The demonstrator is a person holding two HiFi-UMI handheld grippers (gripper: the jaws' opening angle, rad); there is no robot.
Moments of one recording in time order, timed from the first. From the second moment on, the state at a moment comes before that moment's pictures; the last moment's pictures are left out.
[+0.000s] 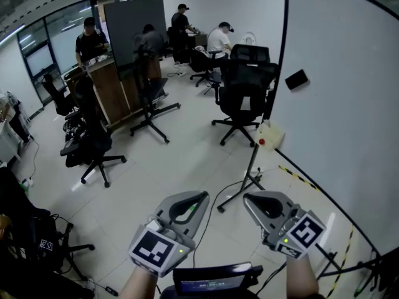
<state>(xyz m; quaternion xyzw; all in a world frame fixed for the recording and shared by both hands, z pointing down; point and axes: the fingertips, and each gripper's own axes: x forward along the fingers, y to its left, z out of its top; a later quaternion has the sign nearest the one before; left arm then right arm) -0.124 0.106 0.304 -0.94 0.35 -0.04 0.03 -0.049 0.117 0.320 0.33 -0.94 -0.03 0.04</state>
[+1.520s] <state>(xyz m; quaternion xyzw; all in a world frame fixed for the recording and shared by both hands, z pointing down) -0.159 -0.154 0.305 -0.98 0.18 -0.01 0.02 -0.094 -0.110 0.314 0.48 -0.87 -0.05 0.12</state>
